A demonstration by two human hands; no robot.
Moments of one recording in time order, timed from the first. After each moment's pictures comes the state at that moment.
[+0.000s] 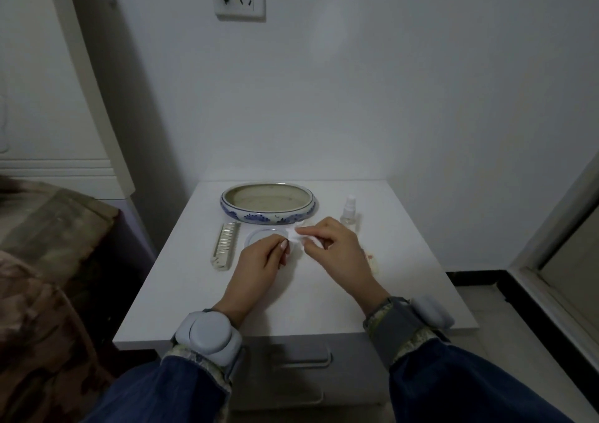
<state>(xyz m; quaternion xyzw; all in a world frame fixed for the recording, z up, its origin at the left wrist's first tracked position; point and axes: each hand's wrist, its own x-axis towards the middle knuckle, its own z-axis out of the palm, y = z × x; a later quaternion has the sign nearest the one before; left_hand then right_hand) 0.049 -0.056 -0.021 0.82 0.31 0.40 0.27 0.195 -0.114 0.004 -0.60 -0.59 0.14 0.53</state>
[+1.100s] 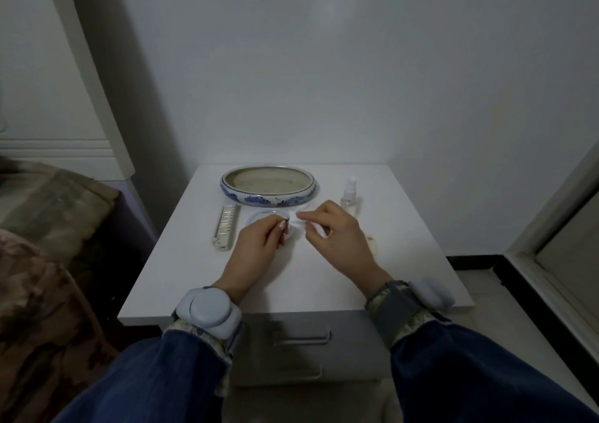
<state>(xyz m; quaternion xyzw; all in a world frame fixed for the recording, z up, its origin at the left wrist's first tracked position) 0.047 -0.053 -0.022 0.82 0.31 0.40 0.26 0.193 -0.121 0.000 -0.60 -0.64 0.02 0.49</state>
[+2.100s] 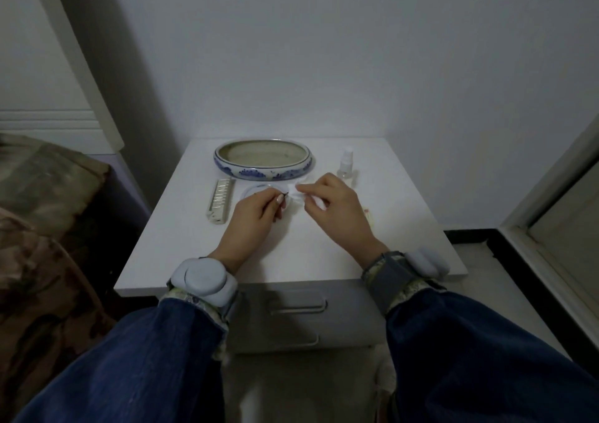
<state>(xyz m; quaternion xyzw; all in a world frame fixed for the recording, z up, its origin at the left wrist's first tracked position) 0.046 -0.055 -0.023 0.84 0.30 0.38 0.25 0.197 -0.122 -0.007 -0.61 -0.64 0.00 0.47</state>
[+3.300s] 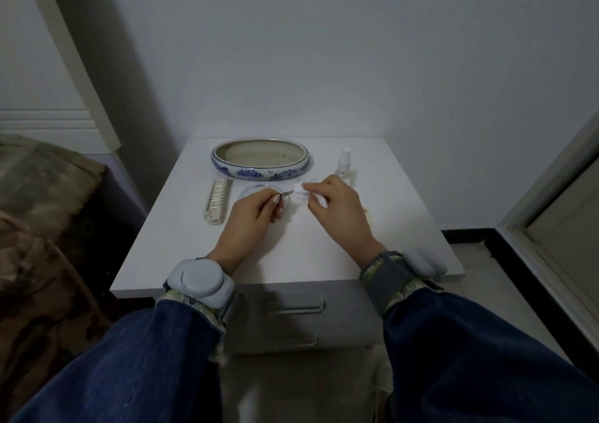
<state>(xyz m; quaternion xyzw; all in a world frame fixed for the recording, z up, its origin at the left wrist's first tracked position) 0.046 -0.056 -0.021 0.82 0.31 0.38 0.29 0.202 -0.119 -0.009 -0.66 -0.60 0.02 0.46</state>
